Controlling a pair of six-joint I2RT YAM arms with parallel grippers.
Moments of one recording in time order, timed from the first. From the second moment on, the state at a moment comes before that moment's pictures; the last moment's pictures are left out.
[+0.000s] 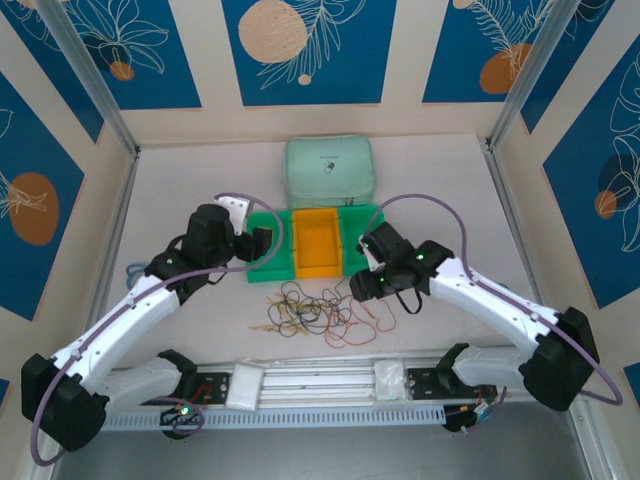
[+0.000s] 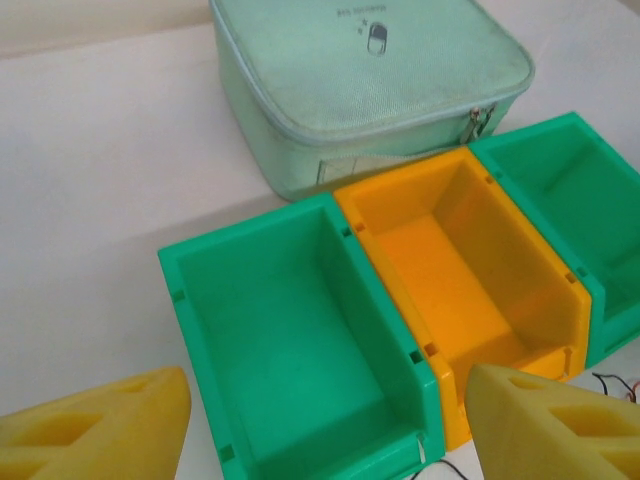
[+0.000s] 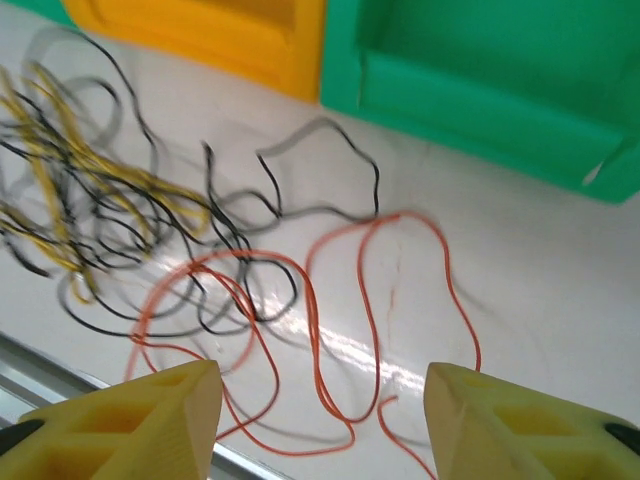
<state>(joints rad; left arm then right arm) -0.53 1.05 0.85 -0.39 -0.05 -0.18 0.74 1.22 0.91 -0.90 -0.04 0.40</state>
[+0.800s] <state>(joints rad) -0.53 1.04 0.85 -0.46 -0.03 -0.23 0.76 1.41 0.91 -0.86 -0.06 0.43</state>
